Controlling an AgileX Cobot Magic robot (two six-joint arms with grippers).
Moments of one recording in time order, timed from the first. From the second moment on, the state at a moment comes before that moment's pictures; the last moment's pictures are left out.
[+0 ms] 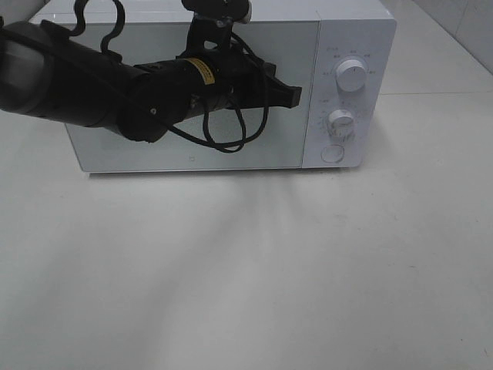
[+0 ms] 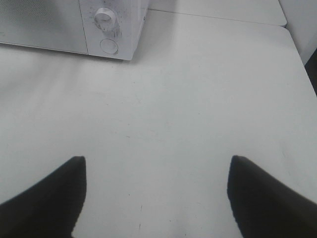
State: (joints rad) left arm -0.70 2.03 -1.25 -0.07 -0.43 0.00; right arm 0.03 0.00 -0.51 0.03 1.04 -0.10
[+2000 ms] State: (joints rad) left arm -0.66 1.40 -0.95 0.02 0.62 -0.16; right arm 0.03 0.00 -0.51 0.03 1.04 -0.10
